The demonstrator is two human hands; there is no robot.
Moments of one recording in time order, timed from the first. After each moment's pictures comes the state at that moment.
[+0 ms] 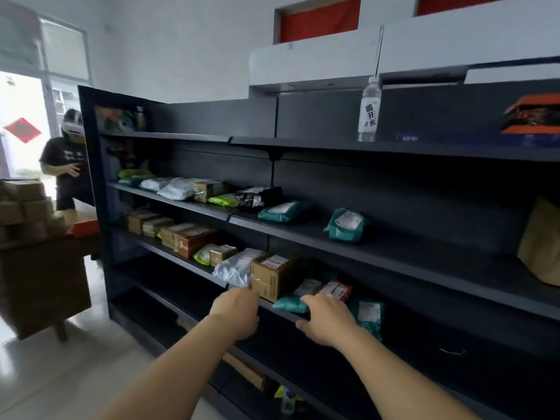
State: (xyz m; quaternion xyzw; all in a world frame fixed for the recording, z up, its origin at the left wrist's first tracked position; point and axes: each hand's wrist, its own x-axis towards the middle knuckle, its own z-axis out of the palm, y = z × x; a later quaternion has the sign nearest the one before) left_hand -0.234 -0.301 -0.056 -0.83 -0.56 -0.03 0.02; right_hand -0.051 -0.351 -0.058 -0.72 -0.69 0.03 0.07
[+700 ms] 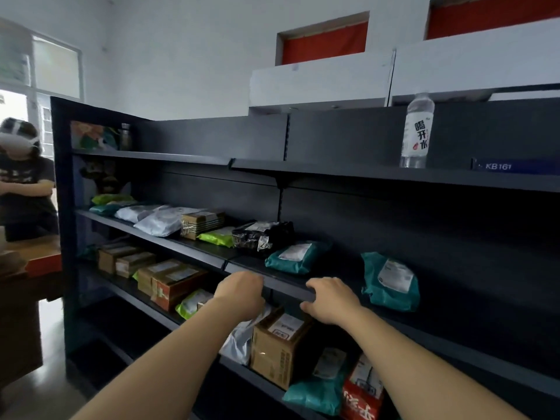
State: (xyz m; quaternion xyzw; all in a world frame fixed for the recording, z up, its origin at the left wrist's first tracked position) left_hand -0.221 -0.035 0.008 -0.84 -0.53 -0.10 0.04; right_hand -0.040 -0.081 0.008 -0.73 -0.67 -0.01 0.10
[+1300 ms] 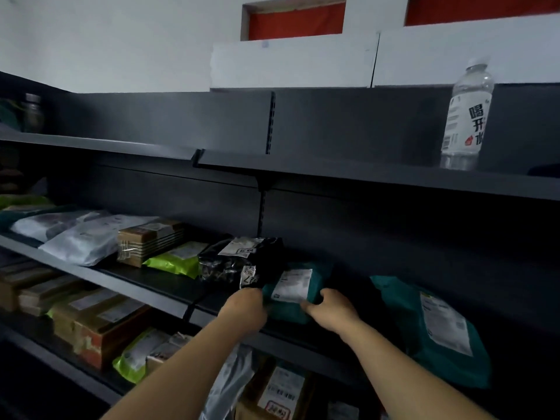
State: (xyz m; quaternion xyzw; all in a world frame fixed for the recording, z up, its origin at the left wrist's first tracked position) left_hand -0.158 0.203 -0.020 -0.86 -0.49 -0.10 -0.12; right_hand 0.004 0.122 -0.009 -0.82 -0.49 0.15 0.26
